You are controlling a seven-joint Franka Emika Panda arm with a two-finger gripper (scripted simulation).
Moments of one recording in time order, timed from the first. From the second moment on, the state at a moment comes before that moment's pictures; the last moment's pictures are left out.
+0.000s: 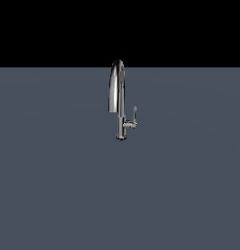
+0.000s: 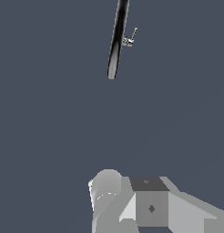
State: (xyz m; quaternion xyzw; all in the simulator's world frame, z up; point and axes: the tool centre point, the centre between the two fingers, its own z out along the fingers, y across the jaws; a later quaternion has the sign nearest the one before) arm -0.258 0.002 0.472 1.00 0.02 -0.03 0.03
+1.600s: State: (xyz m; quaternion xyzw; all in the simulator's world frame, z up) arm -0.145 0.004 0.443 0.98 -0.12 -0.15 -0.11
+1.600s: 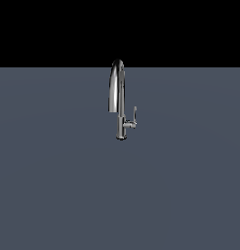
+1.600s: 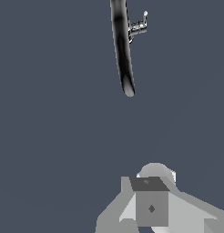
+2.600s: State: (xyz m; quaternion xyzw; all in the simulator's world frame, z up) arm -0.030 -0.020 0.376 0.88 -0.28 -0.27 -0.27
